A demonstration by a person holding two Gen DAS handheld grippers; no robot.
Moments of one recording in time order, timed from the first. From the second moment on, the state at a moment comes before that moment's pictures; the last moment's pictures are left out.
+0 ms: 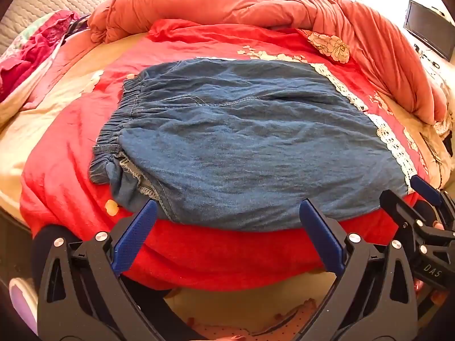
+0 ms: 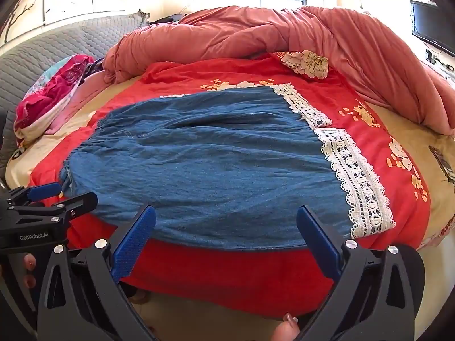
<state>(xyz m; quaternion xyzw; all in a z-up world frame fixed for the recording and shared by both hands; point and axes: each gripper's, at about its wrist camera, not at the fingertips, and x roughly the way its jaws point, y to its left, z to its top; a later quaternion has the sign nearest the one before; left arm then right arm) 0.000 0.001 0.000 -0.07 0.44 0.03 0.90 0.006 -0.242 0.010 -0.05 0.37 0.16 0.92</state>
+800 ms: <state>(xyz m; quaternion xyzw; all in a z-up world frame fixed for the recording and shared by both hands) 0.000 -0.005 0.004 -0.07 0.43 0.02 0.90 0.003 -0.242 0.016 -0.05 0.36 0.16 0.92</state>
